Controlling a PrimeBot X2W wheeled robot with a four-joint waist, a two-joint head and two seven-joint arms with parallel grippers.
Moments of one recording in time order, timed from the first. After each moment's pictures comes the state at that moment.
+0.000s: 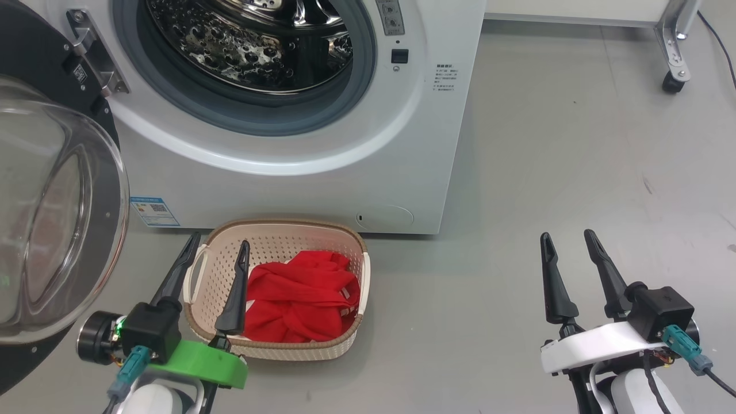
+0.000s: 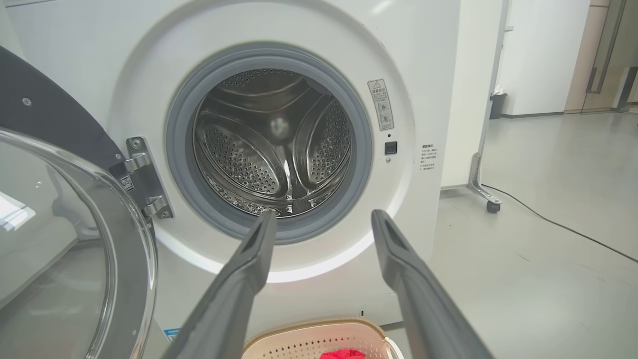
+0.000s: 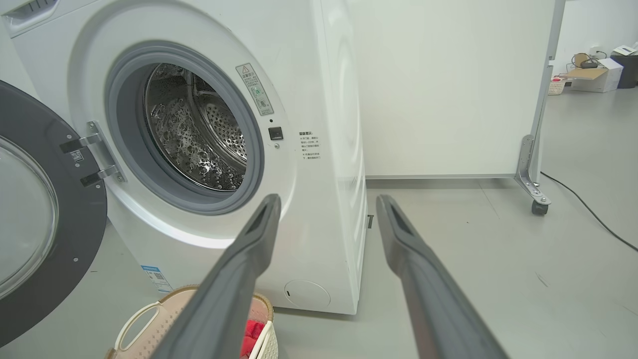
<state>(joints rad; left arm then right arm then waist) -0.09 0.04 -0.16 0.13 -0.20 -0.10 -0.25 -0.01 -0.05 0.15 0.10 0.31 0.11 -0.25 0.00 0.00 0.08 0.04</state>
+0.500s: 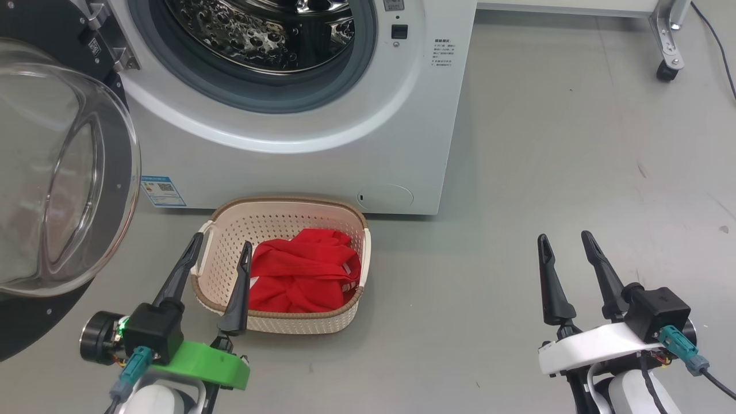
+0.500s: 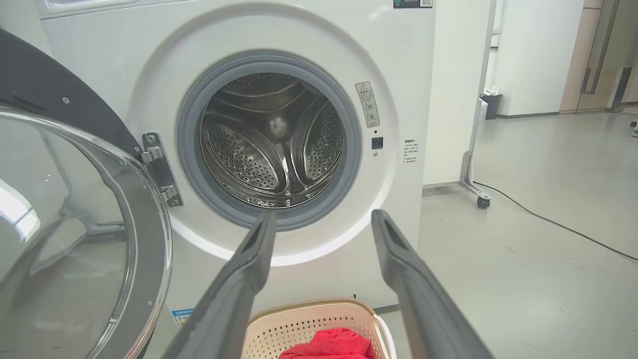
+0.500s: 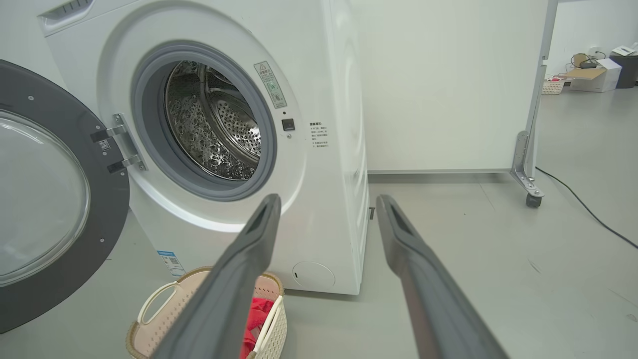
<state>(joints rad) -0.09 0.04 -0.16 0.12 -0.20 -0.10 -0.25 -0.01 -0.05 0.16 0.11 0.31 0.11 -0.25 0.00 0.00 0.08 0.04</state>
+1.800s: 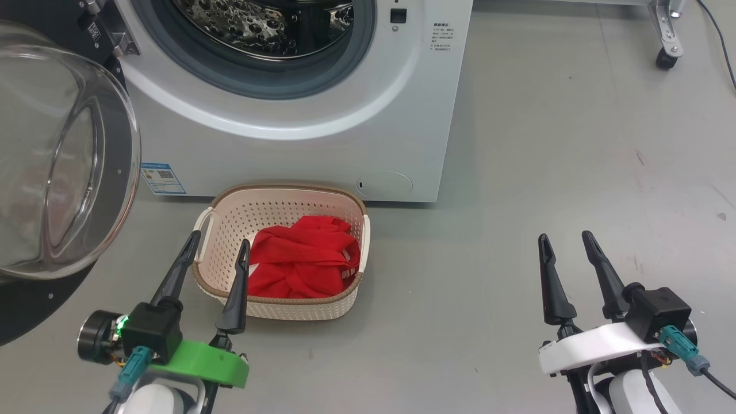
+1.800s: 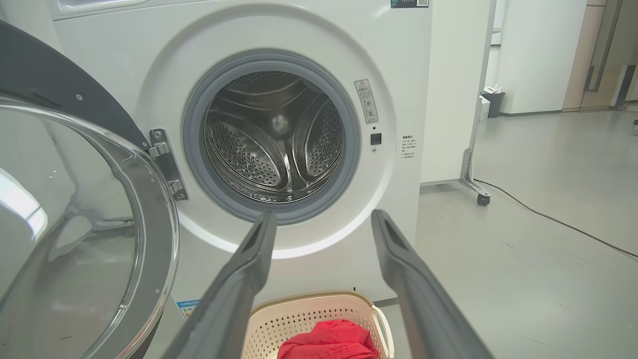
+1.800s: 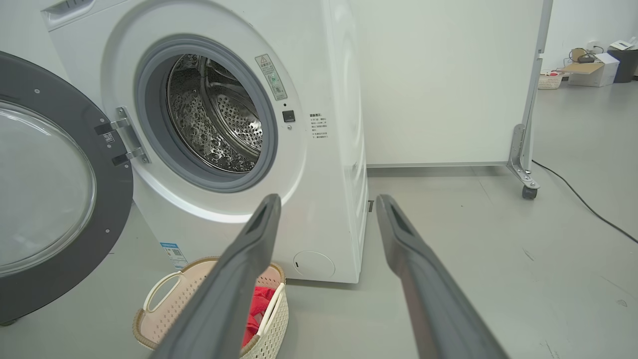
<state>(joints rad) -0.09 0.04 -0.16 0.11 -0.20 -0.09 -0.25 -0.01 -0.05 0.16 0.11 0.31 0.11 -0.25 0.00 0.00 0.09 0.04</state>
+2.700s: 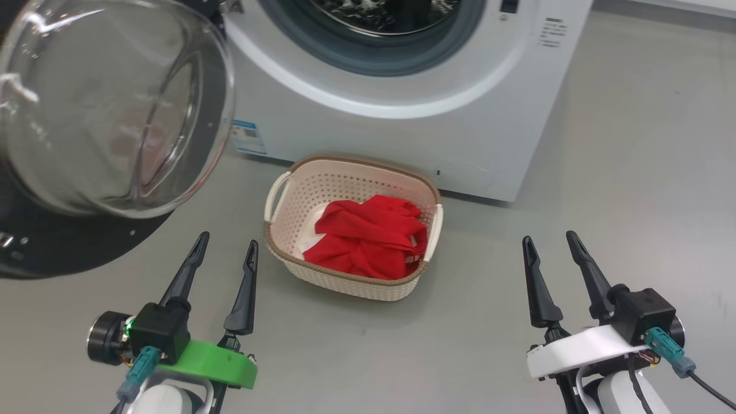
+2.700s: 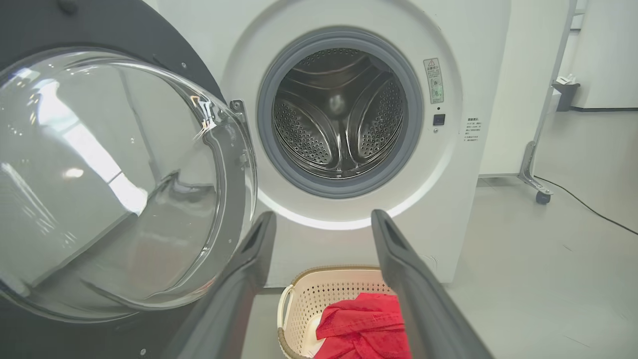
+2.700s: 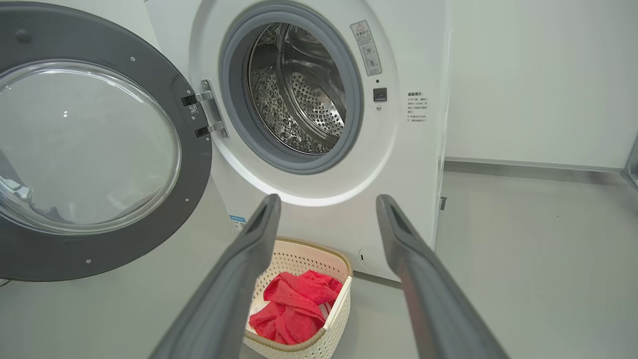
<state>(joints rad) -0.09 0.04 -0.20 0.12 -0.22 -0.07 -0.25 0.00 -0.05 0.20 0.09 0.30 0.11 -0.25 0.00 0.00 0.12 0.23</state>
